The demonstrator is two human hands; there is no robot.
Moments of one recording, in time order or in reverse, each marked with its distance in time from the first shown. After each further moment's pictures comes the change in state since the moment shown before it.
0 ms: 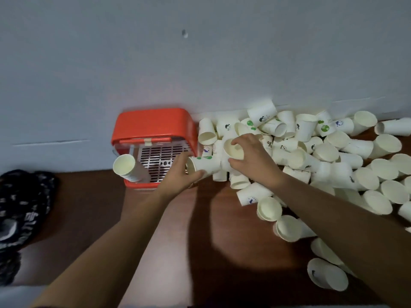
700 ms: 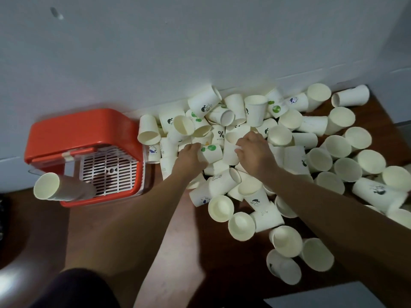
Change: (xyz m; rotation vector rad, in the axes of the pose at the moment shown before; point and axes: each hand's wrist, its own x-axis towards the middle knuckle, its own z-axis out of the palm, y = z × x) left_hand 0.108 0.070 0.193 0.426 -0.181 -0.032; right_hand -0.020 0.190 -0.041 -0.332 0.059 0.190
